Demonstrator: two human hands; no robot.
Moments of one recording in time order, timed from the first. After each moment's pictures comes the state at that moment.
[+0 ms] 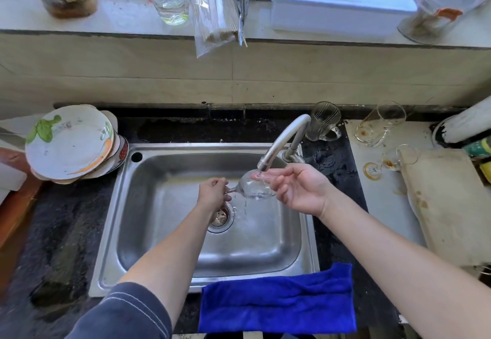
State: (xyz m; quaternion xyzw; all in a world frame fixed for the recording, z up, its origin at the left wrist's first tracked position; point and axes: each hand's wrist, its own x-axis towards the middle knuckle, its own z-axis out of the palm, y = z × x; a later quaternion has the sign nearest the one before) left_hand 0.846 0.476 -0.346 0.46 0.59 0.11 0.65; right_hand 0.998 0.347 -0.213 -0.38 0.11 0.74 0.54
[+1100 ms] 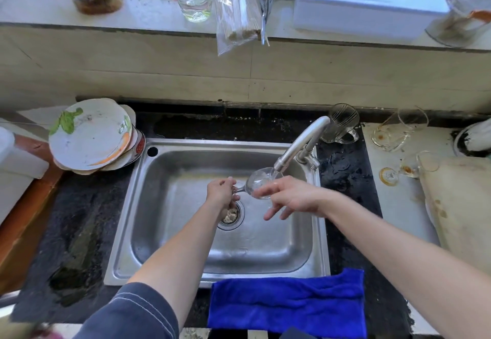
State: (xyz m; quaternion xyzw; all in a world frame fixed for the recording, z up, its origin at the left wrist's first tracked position) left_hand 0.841 0.480 -0.342 0.37 0.62 0.11 0.68; right_hand 0.977 0.363 -0.211 -0.67 -0.34 0.63 0.18
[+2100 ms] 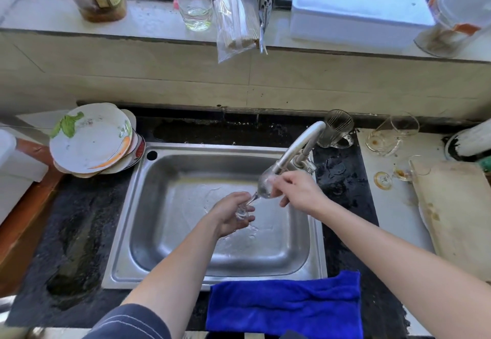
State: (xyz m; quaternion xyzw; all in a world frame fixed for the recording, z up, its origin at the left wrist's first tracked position) left_hand 0.826 0.454 -0.320 0.32 0.51 -0.04 0.80; right_hand 0.980 0.357 -0.230 -0.79 -0.35 0.41 0.29
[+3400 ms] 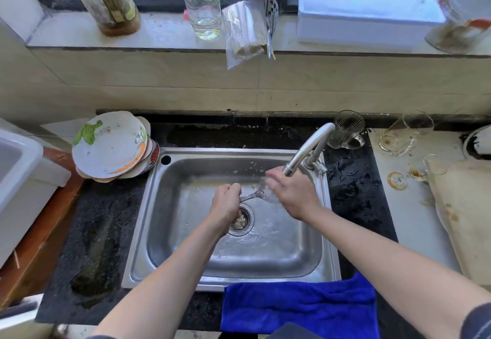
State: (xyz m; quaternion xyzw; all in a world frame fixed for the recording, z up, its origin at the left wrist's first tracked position) left_hand 0.816 0.465 -0.260 0.52 0.59 0.09 0.61; right_hand 0.971 0.373 -0.285 -0.81 -0.52 0.16 0.22
